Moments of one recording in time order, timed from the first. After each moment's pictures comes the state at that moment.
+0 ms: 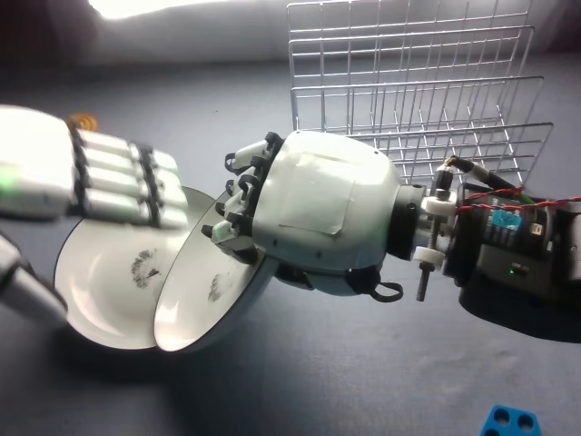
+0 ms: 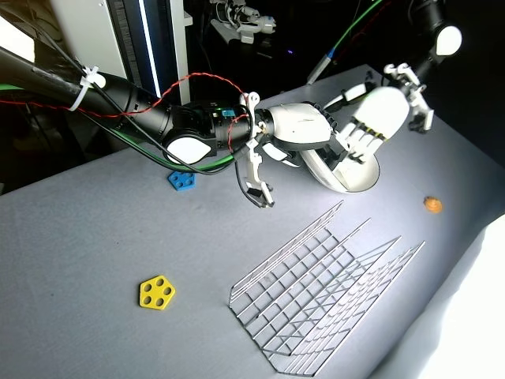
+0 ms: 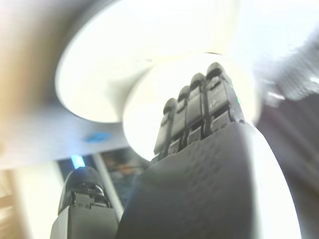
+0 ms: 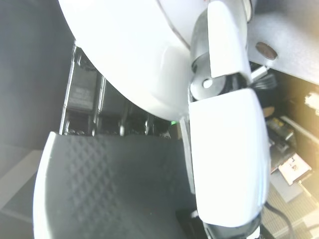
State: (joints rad) left arm 0.69 -1.02 1.69 1.54 -1.16 -0.11; right arm -0.48 -1.35 1.10 -0.20 0.68 -1.27
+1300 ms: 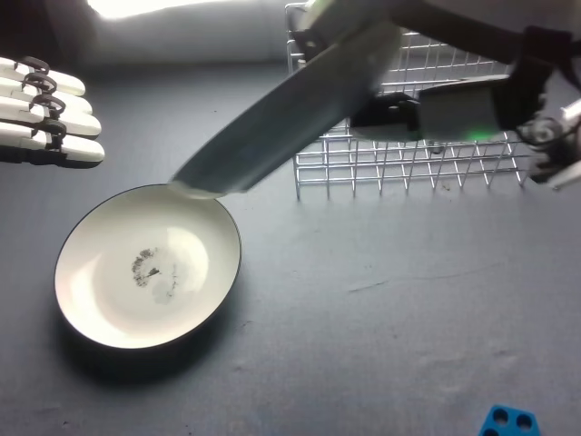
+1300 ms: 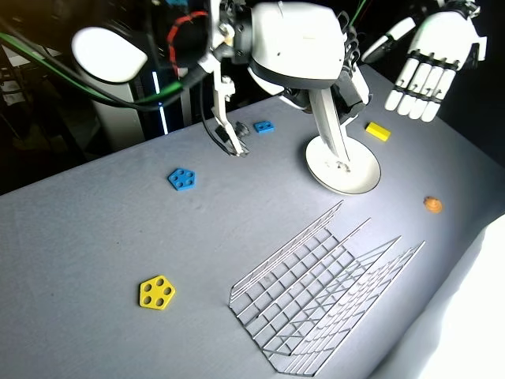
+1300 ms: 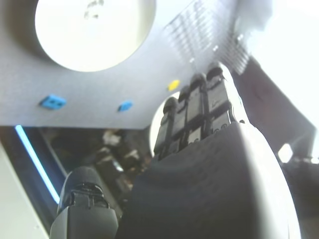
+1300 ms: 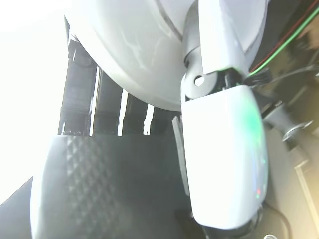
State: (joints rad) left arm 0.35 -0.72 1.51 1.73 -1.17 -0.37; right arm -0.17 -0.90 0.78 -0.08 0.47 -0.82
